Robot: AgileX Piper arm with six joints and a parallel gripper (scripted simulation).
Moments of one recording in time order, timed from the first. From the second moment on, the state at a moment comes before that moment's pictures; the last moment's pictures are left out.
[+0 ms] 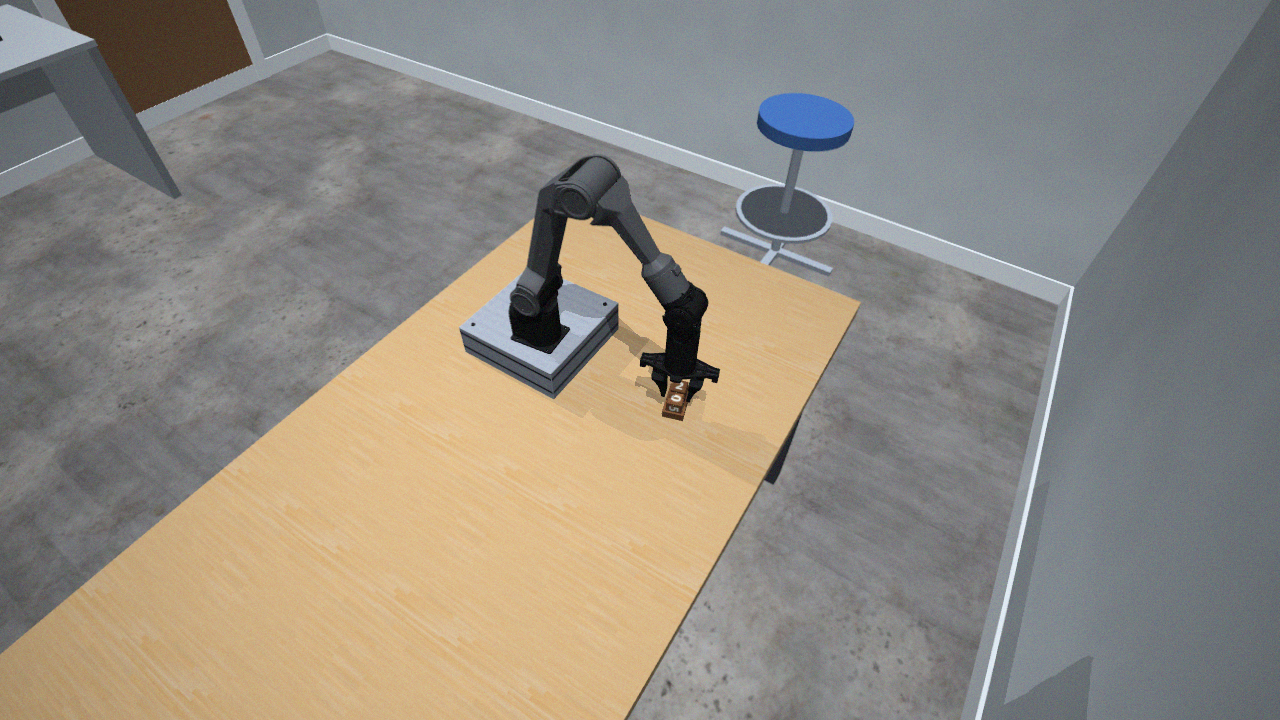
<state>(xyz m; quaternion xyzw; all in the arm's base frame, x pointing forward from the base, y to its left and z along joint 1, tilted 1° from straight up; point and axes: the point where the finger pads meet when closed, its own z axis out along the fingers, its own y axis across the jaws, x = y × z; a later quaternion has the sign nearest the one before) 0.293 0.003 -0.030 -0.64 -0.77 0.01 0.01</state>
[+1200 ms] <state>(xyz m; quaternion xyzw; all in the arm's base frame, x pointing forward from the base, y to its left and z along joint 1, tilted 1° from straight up) 0.292 0.003 -0.041 -0.64 -0.77 0.01 0.01</state>
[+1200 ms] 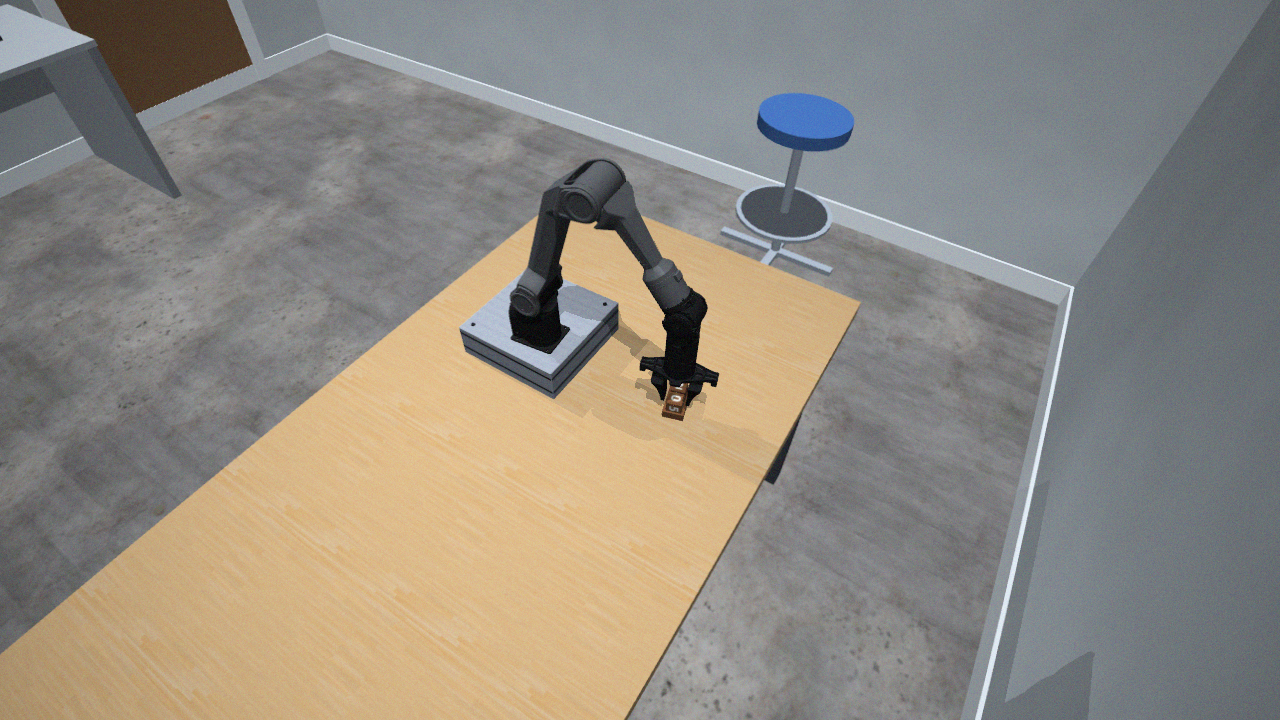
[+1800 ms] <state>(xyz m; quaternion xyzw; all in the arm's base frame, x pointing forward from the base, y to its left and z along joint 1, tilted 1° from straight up) 0.292 0.003 -0.058 -0.64 -0.77 0.01 0.01</state>
